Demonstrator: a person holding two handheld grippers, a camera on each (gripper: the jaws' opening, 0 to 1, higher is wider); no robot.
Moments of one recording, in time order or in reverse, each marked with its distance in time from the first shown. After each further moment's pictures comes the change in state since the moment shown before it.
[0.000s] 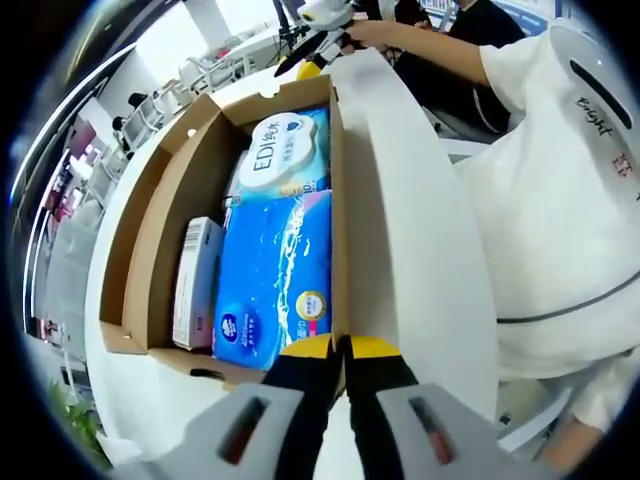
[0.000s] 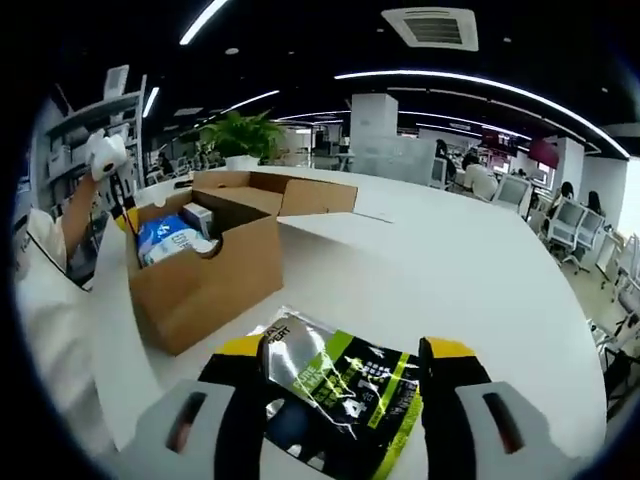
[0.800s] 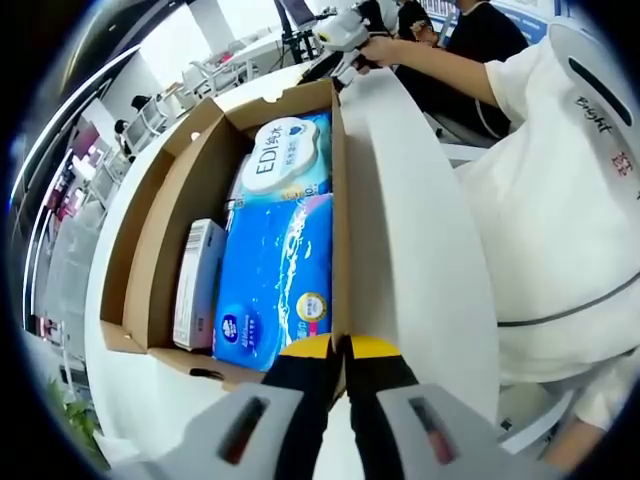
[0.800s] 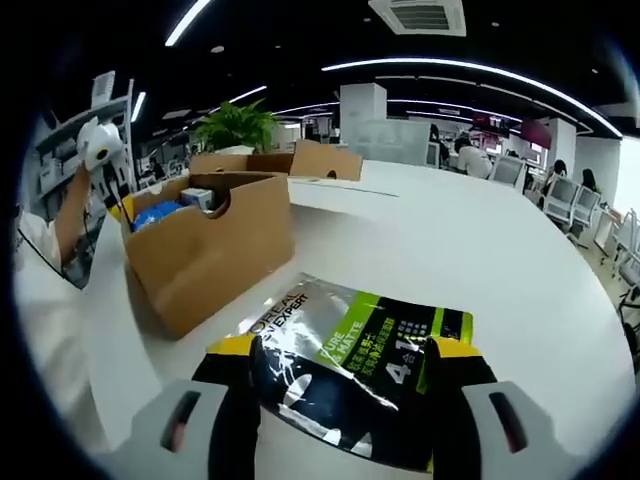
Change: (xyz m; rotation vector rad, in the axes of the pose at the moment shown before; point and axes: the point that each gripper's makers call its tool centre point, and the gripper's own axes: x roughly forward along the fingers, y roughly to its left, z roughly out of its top) left arm 0.000 0.000 0.001 -0.006 -0.027 0.008; right arm 0.012 0.020 -0.041 0.102 0.039 -0.015
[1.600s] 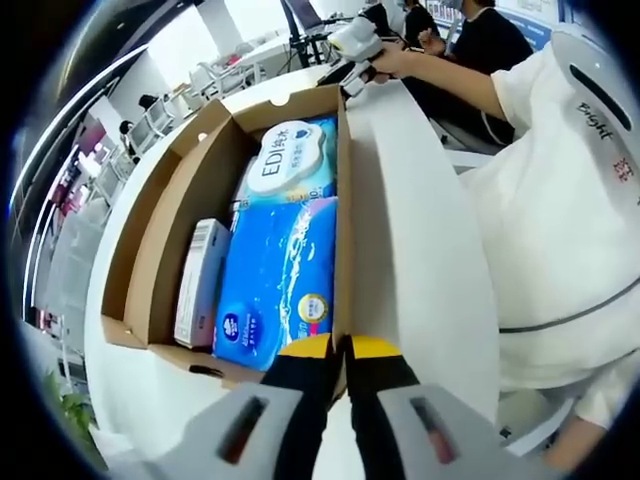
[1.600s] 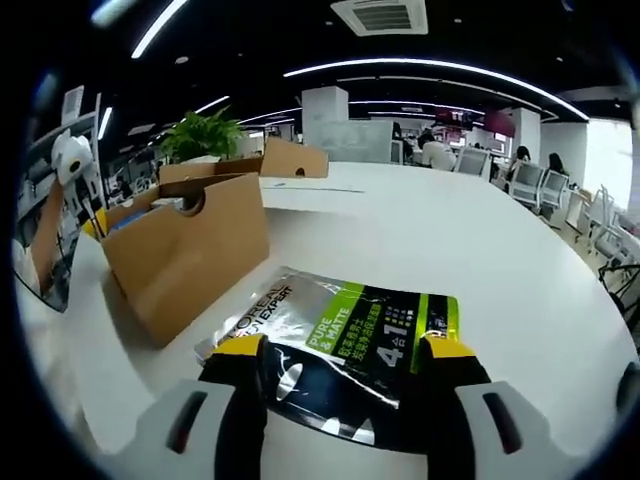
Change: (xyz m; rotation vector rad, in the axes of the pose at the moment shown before) left arm -0.001 0.001 0.001 -0.028 -0.024 0.019; right arm -0.004 -0.004 -0.009 0.092 -0.029 -0.125
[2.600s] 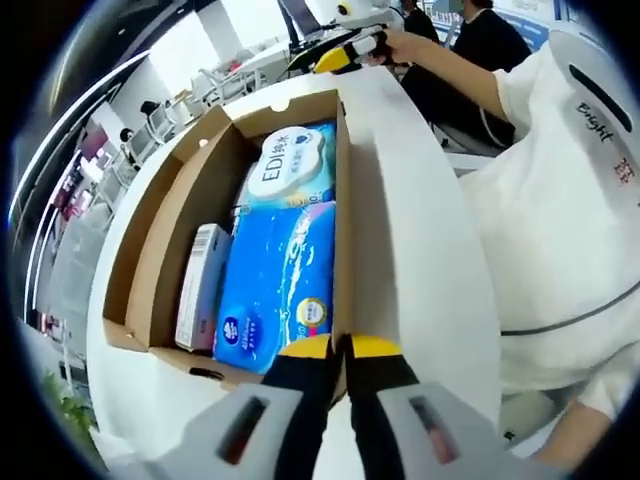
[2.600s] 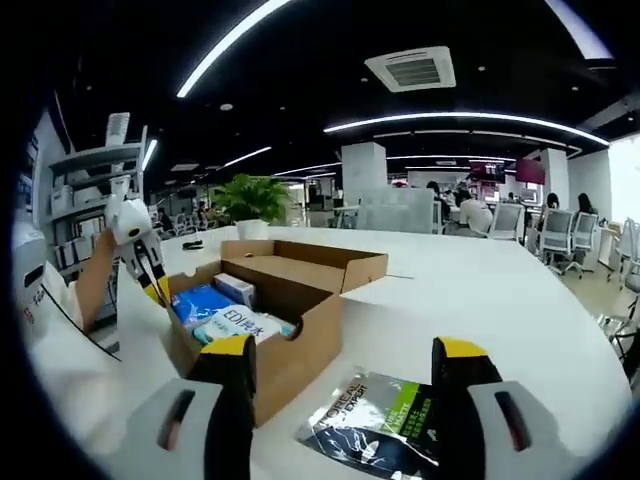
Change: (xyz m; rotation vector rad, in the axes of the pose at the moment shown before) left arm 0.001 0.001 0.002 0.008 -0.016 -0.013; right arm -0.055 0.055 0.105 -0.062 -0.256 0.181
